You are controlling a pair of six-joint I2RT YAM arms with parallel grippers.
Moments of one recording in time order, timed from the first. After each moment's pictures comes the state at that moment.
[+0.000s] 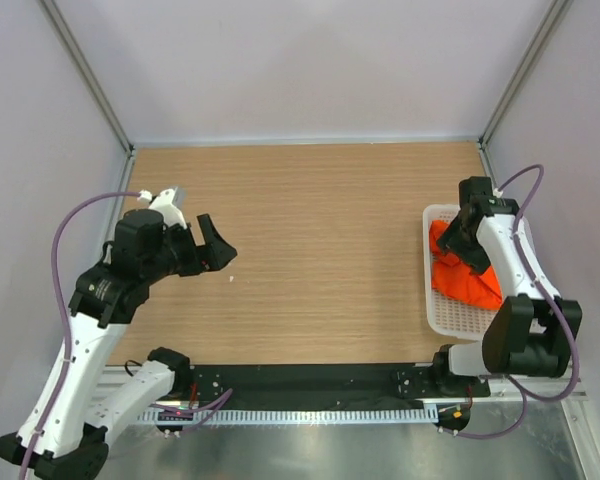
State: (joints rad) left arm -0.35 0.79 1.13 -0.93 0.14 -0.53; right arm -0.09 1.34 1.12 -1.06 0.33 0.67
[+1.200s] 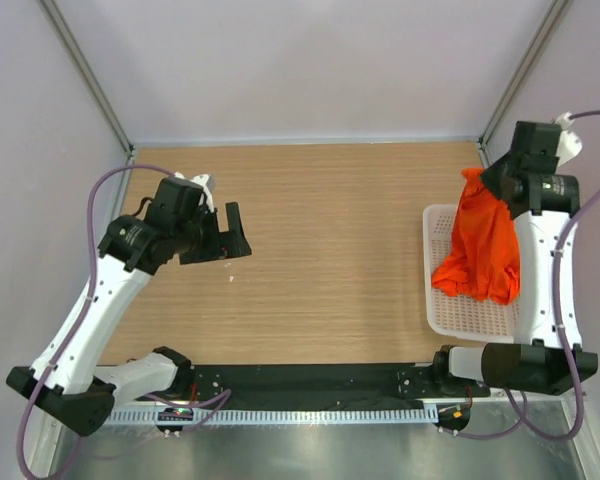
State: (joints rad) left arm -0.48 1.09 1.37 -1.14 0.06 -0.53; right arm -0.14 1.30 1.55 -0.96 0.27 0.67
